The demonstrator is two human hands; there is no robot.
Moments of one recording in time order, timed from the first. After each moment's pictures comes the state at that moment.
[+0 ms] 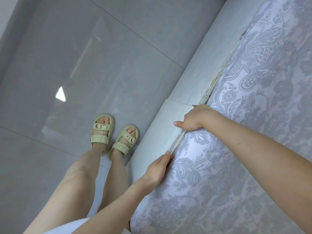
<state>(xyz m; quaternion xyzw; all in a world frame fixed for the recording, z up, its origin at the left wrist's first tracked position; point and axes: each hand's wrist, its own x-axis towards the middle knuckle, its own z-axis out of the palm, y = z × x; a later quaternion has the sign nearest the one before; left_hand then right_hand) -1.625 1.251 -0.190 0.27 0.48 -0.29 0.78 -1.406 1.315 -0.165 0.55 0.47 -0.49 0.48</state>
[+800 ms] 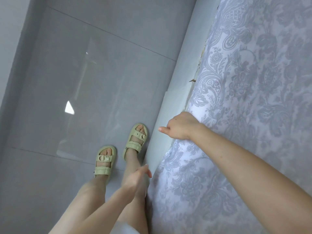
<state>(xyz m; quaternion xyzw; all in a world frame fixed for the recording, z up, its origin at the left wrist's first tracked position) -1.769 1.260 -0.194 0.38 0.56 -0.34 0.65 -1.524 1.259 -0.138 0.68 0.49 -0.48 0.26</state>
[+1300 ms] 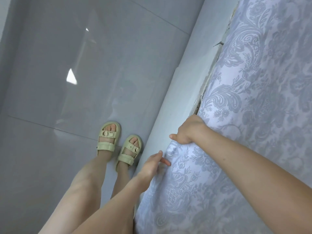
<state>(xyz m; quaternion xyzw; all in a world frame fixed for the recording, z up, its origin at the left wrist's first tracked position) -1.819 1.215 -0.201 0.30 0.49 -0.33 0.74 -1.633 1.221 -0.168 0.55 0.44 -0.52 0.49</state>
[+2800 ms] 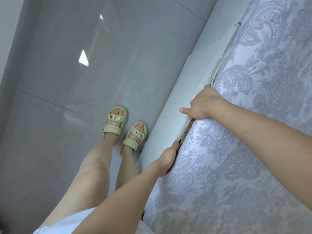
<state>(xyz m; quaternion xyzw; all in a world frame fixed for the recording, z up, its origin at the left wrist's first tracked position) -1.812 1.165 -0.194 0.21 0.48 -0.37 0.76 -1.611 1.212 -0.170 0.57 0.57 -0.38 0.46</state>
